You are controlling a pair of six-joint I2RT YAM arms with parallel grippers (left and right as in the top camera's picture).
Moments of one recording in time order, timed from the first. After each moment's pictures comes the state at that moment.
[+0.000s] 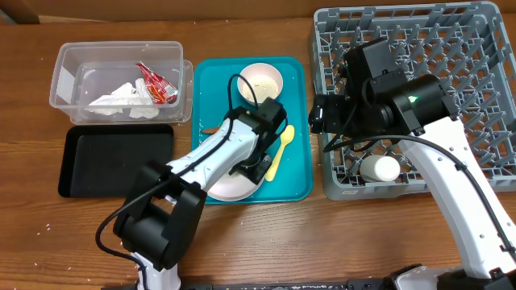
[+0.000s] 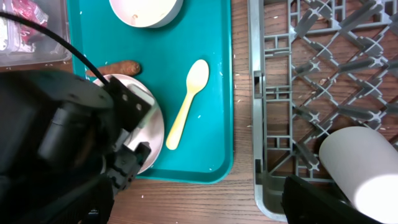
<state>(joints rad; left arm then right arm) -0.59 1.94 1.38 -1.03 -0.13 -0.02 0.39 1.55 1.65 -1.26 -0.12 0.46</state>
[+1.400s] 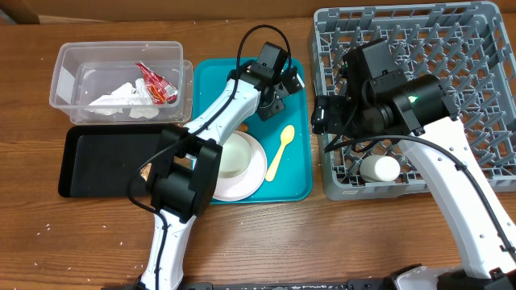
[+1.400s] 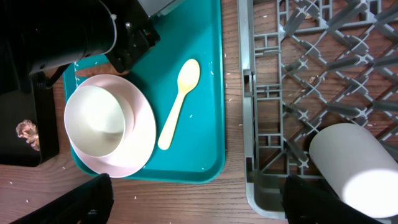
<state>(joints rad) -0.48 2.28 1.81 -0.68 -0.04 0.60 0.39 1.55 1.65 -1.28 -0.09 0.46</state>
